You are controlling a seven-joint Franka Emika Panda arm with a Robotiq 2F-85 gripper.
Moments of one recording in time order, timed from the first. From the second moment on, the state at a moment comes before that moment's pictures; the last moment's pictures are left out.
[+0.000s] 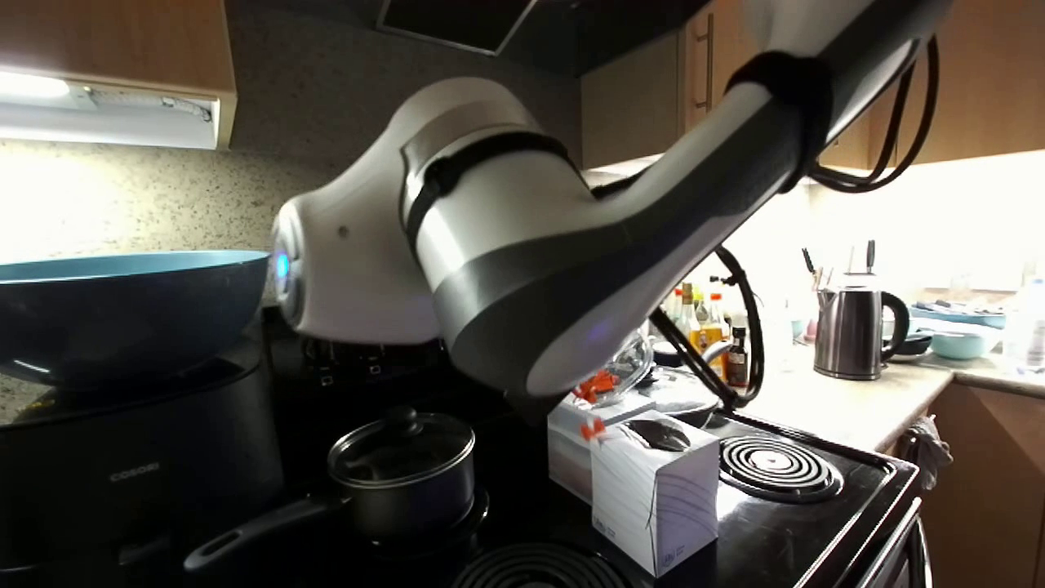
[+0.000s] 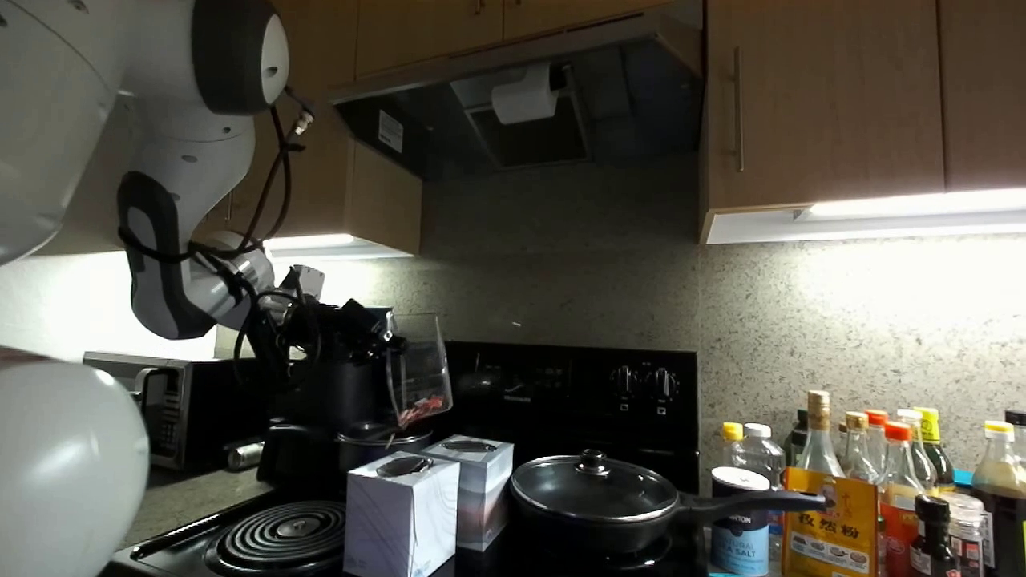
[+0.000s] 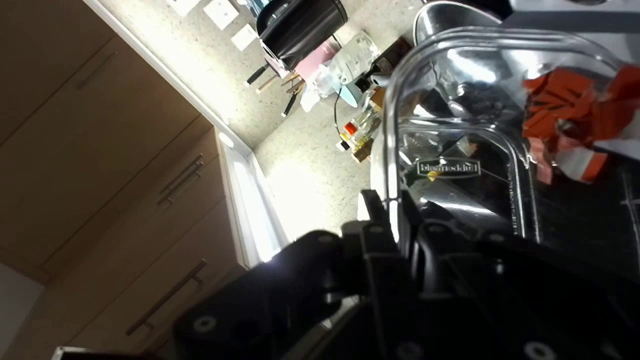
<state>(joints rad) 0.42 0.24 0.32 -1.91 -1.16 1.23 1.48</state>
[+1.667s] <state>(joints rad) 0.28 0.14 0.24 -2.07 -1.06 1.25 1.46</state>
